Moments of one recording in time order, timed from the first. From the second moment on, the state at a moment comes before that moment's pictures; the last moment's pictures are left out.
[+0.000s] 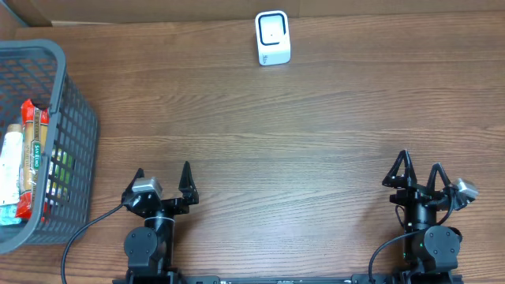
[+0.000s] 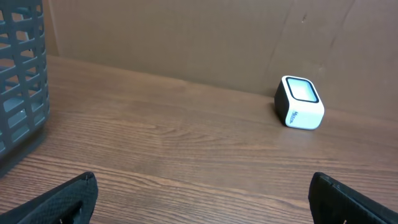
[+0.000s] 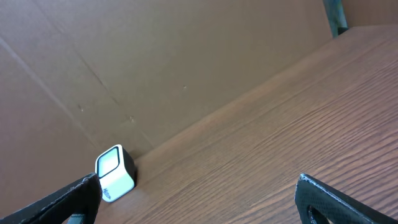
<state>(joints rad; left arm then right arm) 0.01 0.02 0.01 -0.08 -0.05 -0.20 0.09 0.01 0.02 -0.01 0.25 0.54</state>
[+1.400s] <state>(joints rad) 0.01 0.04 0.04 -0.09 0.01 -0.18 0.09 0.02 0.03 -0.01 0.06 0.33</state>
